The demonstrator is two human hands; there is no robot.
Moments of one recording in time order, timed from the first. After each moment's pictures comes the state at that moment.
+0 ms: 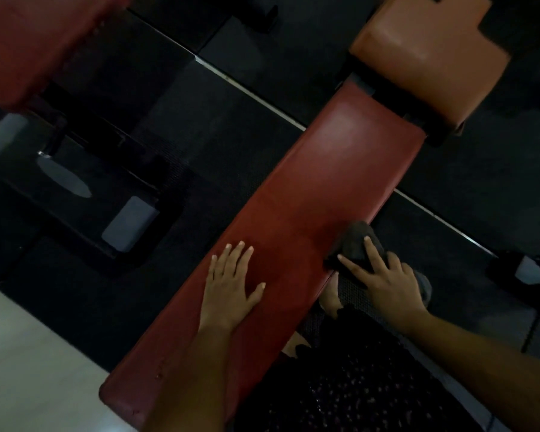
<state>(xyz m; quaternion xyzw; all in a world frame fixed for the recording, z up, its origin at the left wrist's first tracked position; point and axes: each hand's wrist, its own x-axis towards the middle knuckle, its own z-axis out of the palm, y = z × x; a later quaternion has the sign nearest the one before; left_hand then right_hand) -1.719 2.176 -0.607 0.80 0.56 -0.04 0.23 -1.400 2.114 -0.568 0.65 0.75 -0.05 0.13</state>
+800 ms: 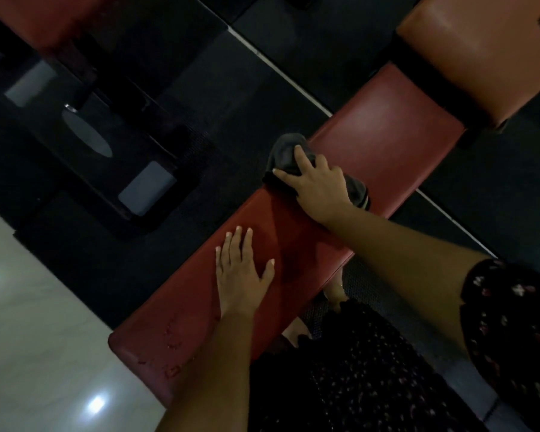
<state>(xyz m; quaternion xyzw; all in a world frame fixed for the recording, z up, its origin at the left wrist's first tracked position) -1.710 2.138 -0.607 0.67 0.71 0.01 0.24 -1.529 2.286 -0.557 0.56 0.81 -0.04 0.16</state>
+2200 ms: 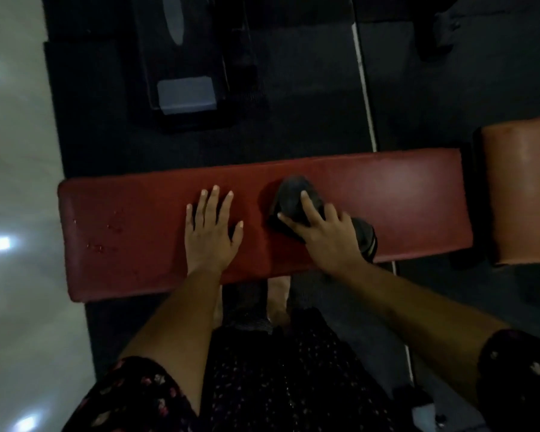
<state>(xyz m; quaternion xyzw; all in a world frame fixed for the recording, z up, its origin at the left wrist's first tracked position) -1.658 2.103 -0.626 0.48 0.86 0.09 0.15 -1.457 2.246 -0.577 0.24 0.96 0.05 0.12</state>
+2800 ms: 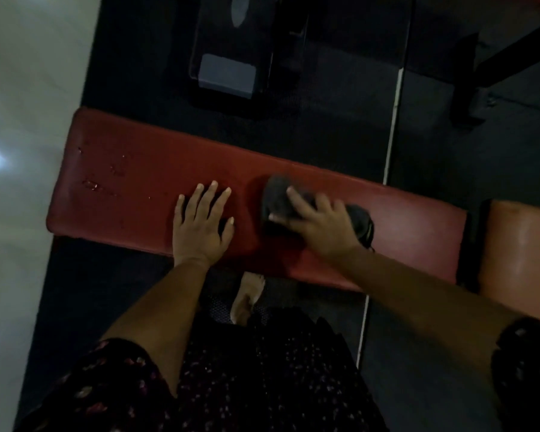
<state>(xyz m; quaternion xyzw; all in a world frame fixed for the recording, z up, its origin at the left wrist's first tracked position) -1.627 2.075 -0.641 0.37 0.91 0.15 0.08 -1.483 2.292 -0.565 0.02 0.99 0.09 0.11</state>
